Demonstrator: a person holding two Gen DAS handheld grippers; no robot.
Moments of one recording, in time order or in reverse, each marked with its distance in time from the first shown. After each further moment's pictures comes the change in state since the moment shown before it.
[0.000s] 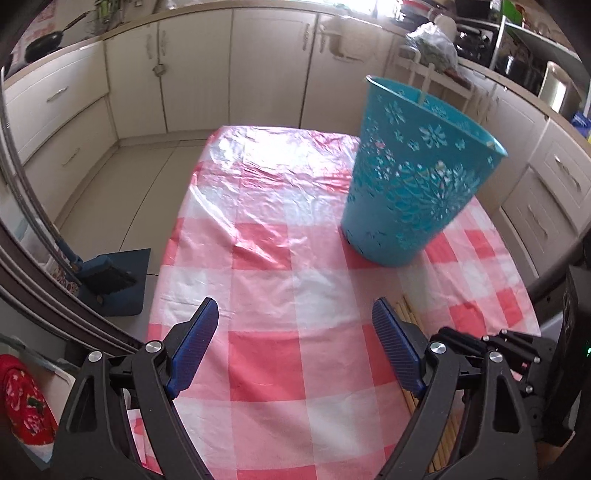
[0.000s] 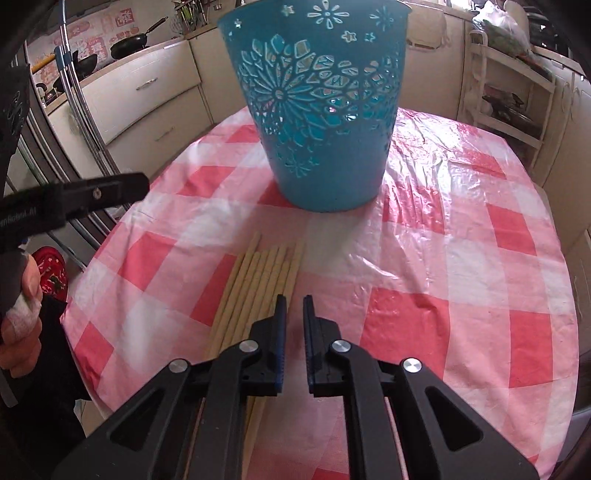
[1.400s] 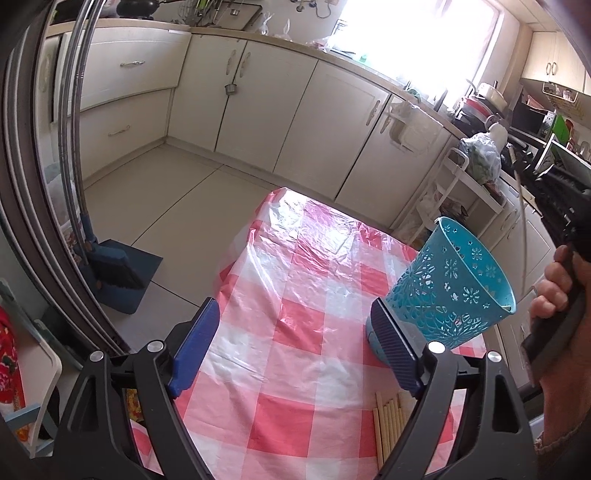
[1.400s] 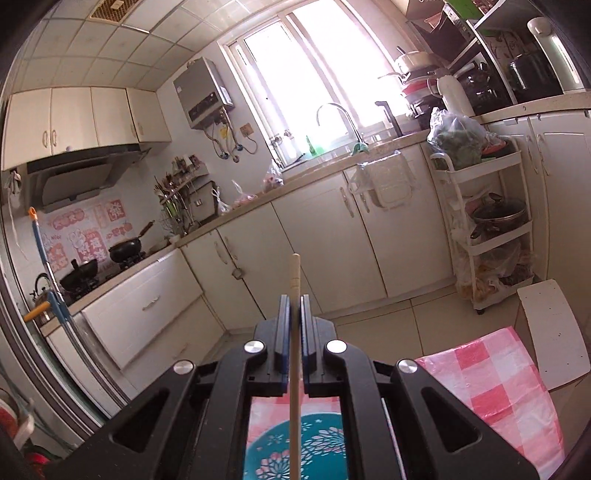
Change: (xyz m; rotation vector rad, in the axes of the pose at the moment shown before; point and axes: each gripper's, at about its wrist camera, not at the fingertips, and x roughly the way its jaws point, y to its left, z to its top) left arm -0.034 0.066 0.027 -0.367 -0.239 0.001; right arm -0.081 -0.042 0.204 0.274 -0.667 0.069
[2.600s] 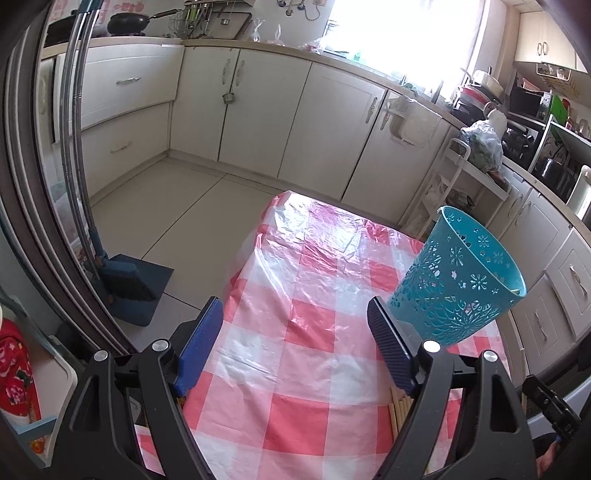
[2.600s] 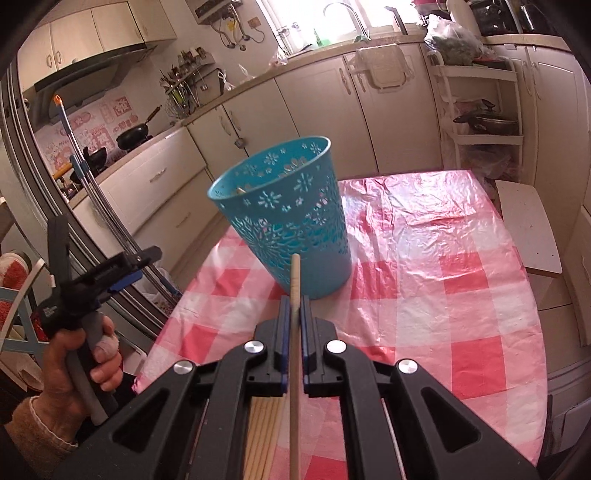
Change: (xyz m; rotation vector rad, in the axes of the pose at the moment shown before) left arm -0.005 -0.005 -0.003 0.078 -0.020 0.049; right arm -0.129 -0.033 -0.122 -0.052 0.410 0.048
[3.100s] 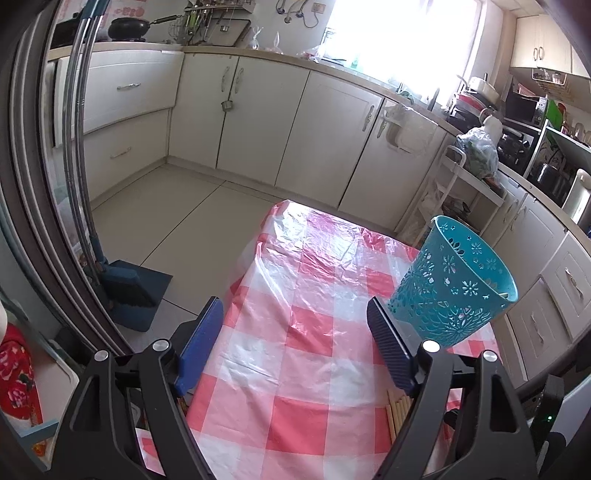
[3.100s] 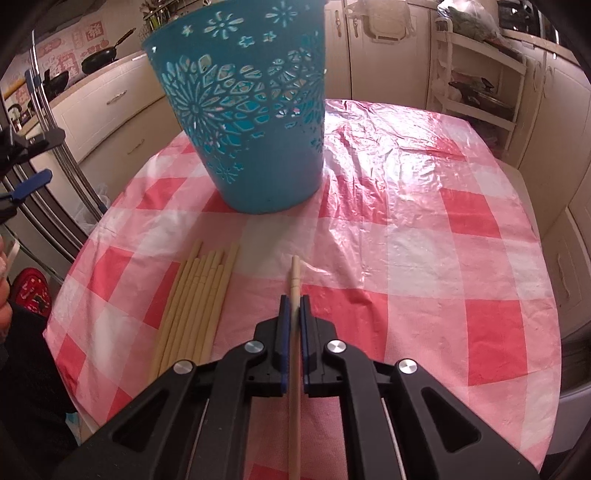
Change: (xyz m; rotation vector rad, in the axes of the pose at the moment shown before) left arm -0.010 0.006 0.004 -0.006 -0.025 -0.016; right arm 0.073 -0.017 -0.049 -0.082 0.231 -0.198
